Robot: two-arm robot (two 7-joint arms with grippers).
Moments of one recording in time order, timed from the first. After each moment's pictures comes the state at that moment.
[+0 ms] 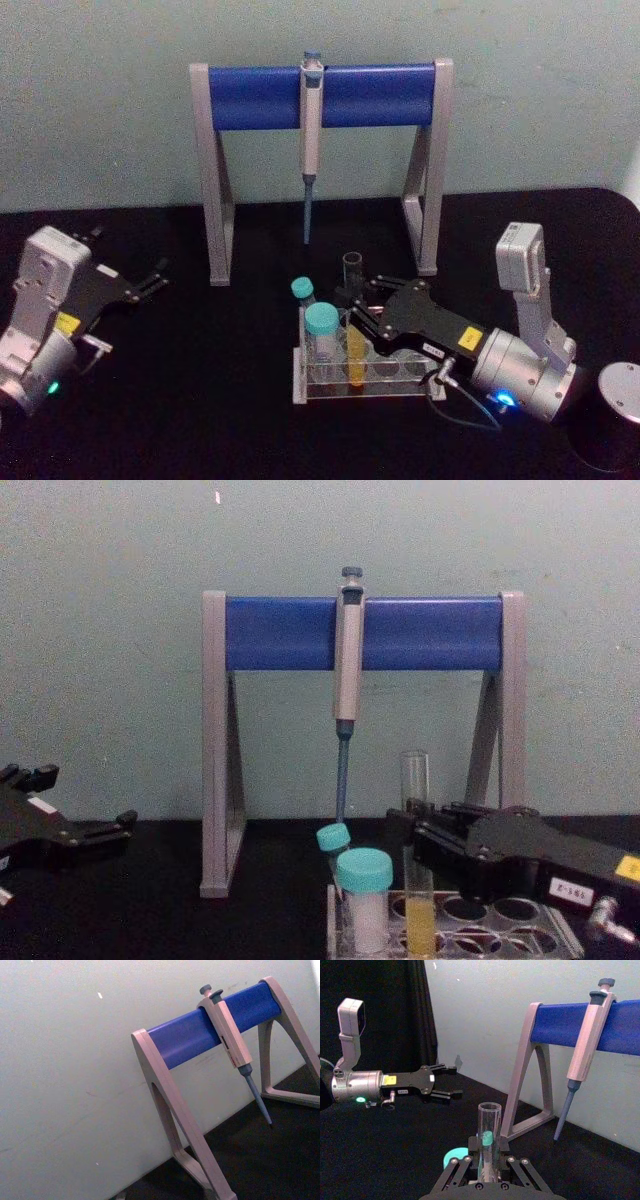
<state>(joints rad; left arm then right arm) -0.20 0.60 0.45 -1.41 -0.25 -0.12 0.03 0.26 0.41 -0.48 -1.36 0.52 -0.16 0.64</state>
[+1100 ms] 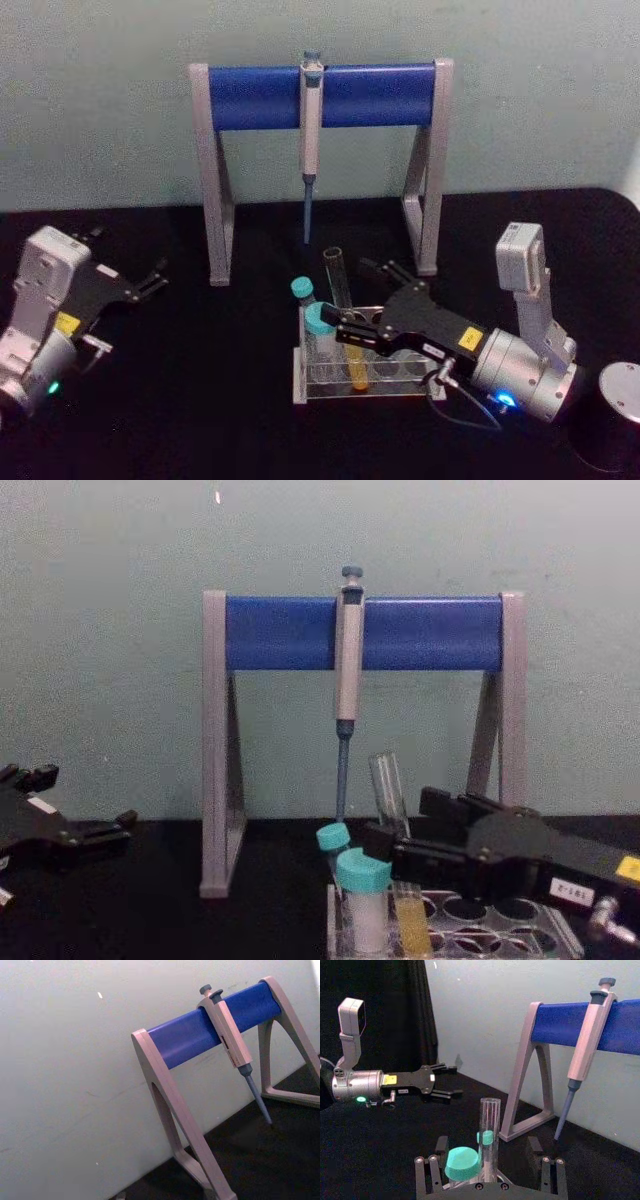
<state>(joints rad) -0.20 0.60 0.45 -1.41 -0.25 -0.12 0.03 0.26 0.41 -0.48 -1.36 0.52 -0.15 0.64</state>
